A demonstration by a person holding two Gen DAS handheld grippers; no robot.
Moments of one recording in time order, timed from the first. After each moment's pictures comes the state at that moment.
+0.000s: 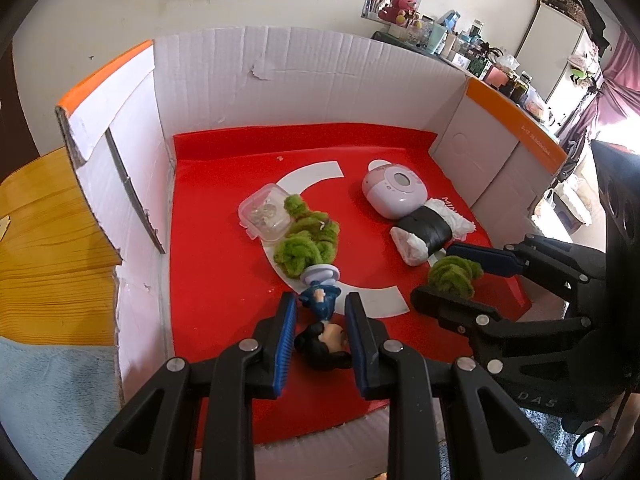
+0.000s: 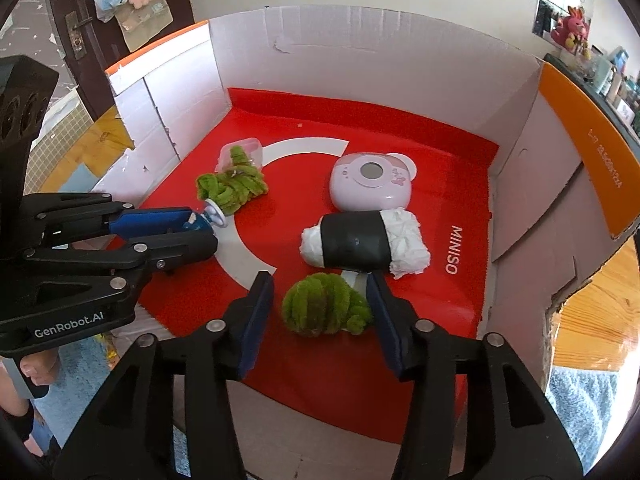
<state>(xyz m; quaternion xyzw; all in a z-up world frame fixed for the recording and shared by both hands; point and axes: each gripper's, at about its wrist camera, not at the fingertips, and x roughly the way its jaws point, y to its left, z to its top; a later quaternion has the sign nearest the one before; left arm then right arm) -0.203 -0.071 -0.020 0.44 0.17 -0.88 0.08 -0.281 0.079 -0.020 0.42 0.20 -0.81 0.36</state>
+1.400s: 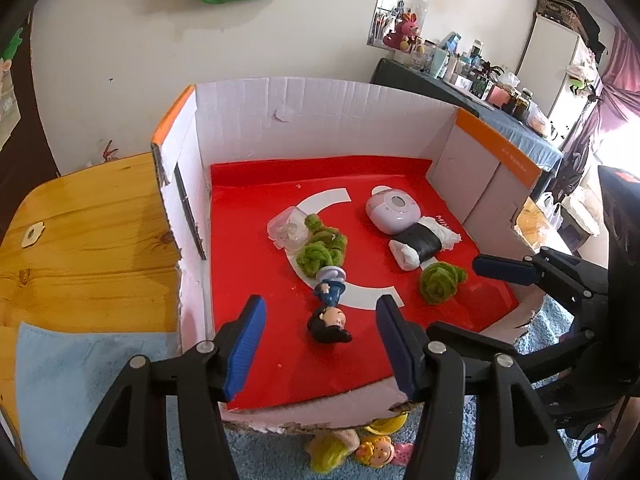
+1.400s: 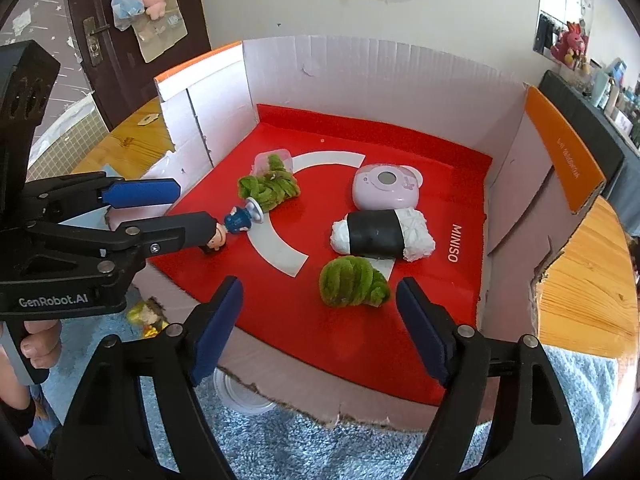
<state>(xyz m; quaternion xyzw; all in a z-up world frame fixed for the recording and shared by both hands) -0.170 -0.067 0.008 0.40 0.15 -0.90 0.11 -0.248 0.088 -0.001 0.39 0.19 -0.82 0.38</state>
